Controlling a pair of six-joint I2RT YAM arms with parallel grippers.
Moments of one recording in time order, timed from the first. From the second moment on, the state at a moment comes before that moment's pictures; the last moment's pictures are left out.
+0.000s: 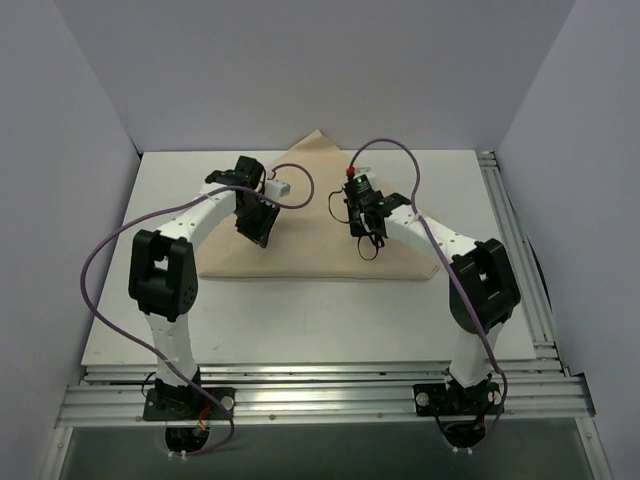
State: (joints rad) left arm -0.32 1.96 1.68 -0.93 0.18 0.18; right arm 0.53 1.83 1.44 -0.50 0.30 0.31
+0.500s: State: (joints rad) left arm -0.34 2.13 1.64 -0.87 0.09 0.20; right arm 0.48 1.87 1.13 -0.29 0.19 0.44
